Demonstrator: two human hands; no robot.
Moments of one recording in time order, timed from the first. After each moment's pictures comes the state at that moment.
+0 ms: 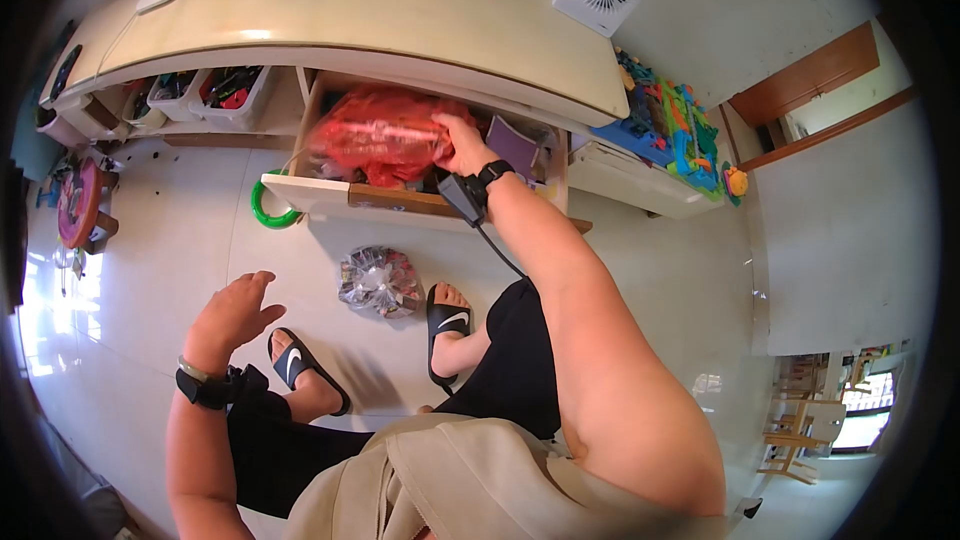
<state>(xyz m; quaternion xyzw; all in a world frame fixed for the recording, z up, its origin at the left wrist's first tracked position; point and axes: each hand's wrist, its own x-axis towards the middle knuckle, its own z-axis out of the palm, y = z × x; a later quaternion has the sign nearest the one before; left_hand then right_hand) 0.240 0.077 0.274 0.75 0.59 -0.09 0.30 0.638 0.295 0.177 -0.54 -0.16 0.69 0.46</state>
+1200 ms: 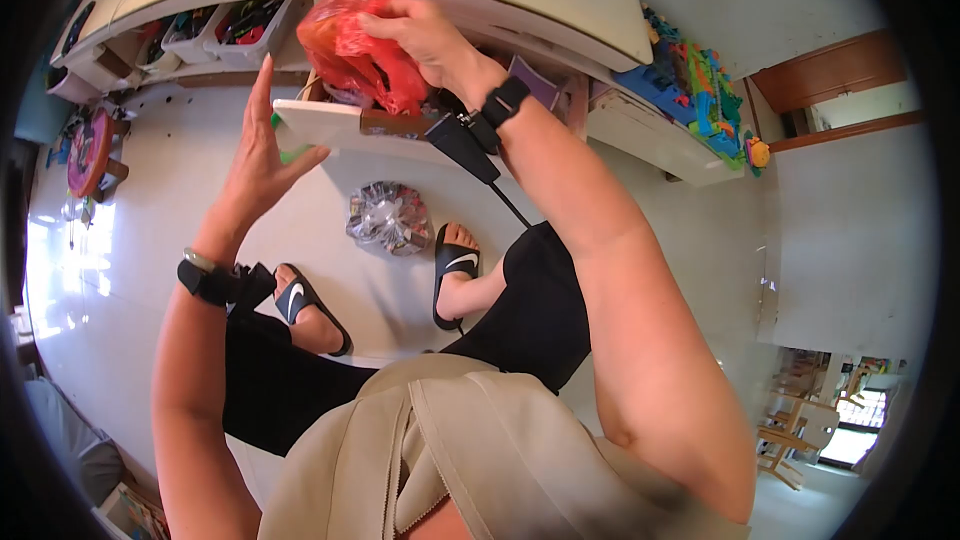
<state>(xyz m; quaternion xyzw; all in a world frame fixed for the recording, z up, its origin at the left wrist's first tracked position) 0.287 0.121 0.275 0.77 0.46 0.40 0.19 0.518 0.222 0.332 -0.39 -0.51 0.67 0.37</state>
